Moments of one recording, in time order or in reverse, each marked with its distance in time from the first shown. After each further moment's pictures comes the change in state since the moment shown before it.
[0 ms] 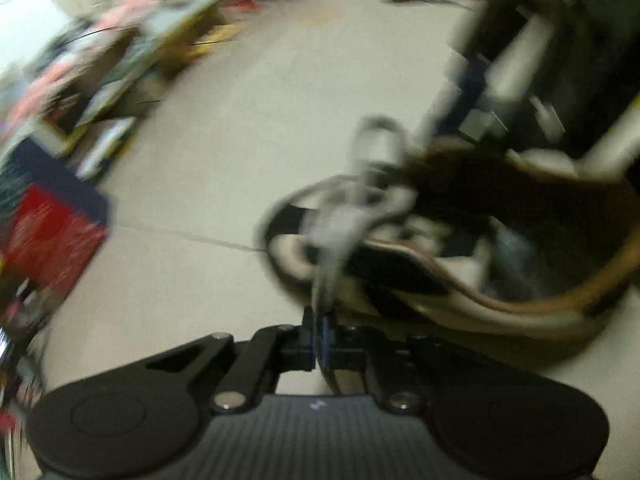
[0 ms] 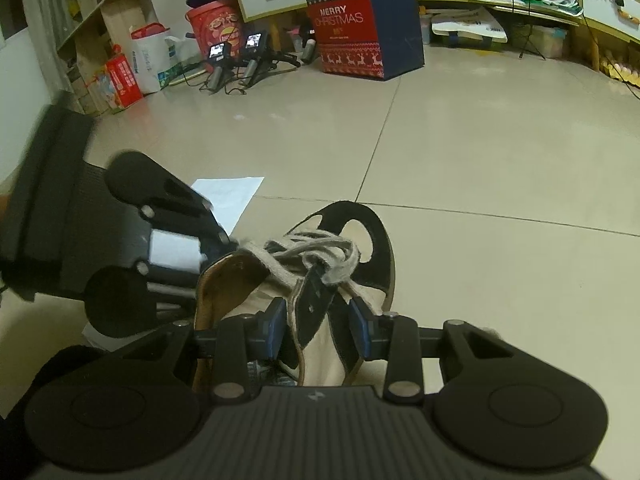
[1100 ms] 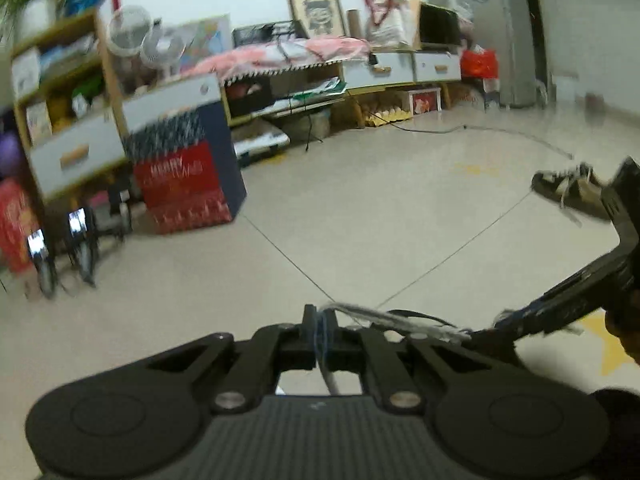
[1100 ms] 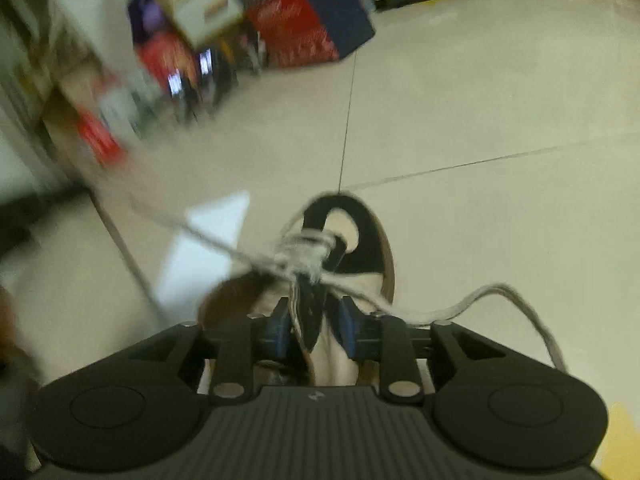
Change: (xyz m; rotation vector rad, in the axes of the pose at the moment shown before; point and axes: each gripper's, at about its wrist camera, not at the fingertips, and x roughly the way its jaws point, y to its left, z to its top) left arm -0.102 0.065 -0.030 -0.574 -0.220 0.135; right arm -0.021 -0.044 -0.003 0.309 -0.017 0.089
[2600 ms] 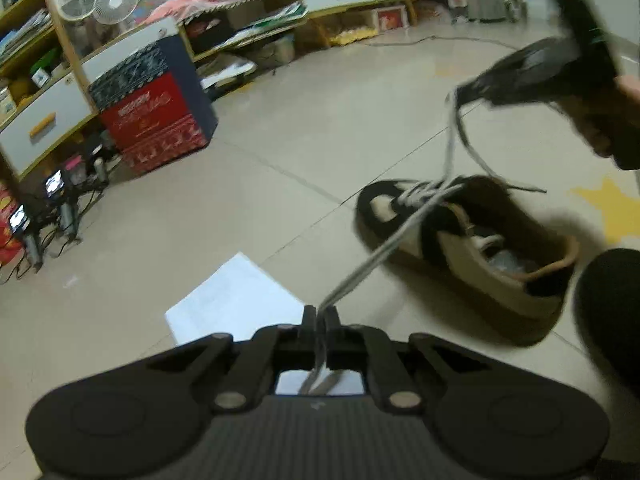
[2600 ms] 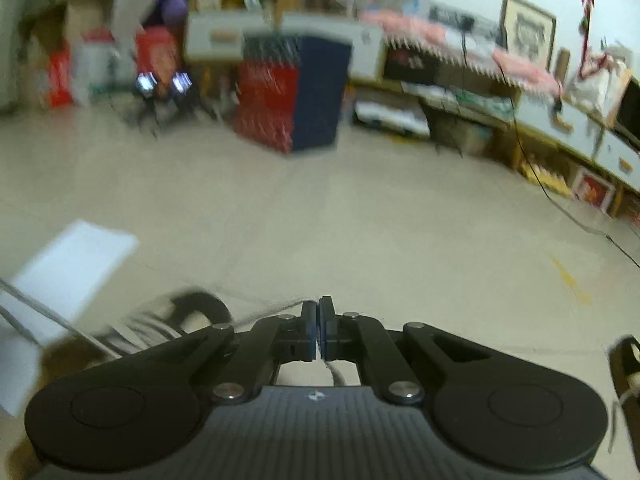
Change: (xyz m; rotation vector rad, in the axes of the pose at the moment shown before) left arm 0.007 0.000 -0.060 0.144 0.217 -0.035; right arm 0.021 0.028 0.036 -0.505 -0.290 -0.351
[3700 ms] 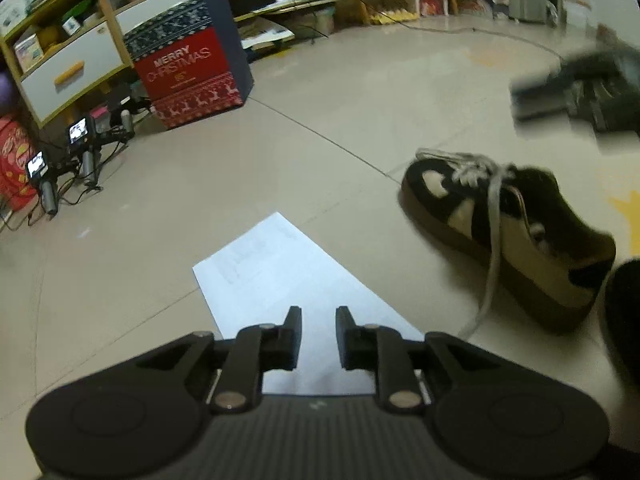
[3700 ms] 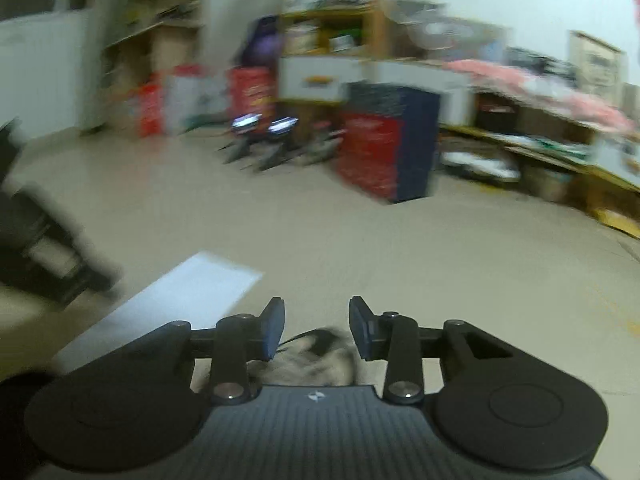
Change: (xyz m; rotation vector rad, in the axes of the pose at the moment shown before) left arm 0.003 0.036 -0.012 -0.108 0.072 0.036; right arm -0.065 0.041 0.000 -0.121 -0.021 0.314
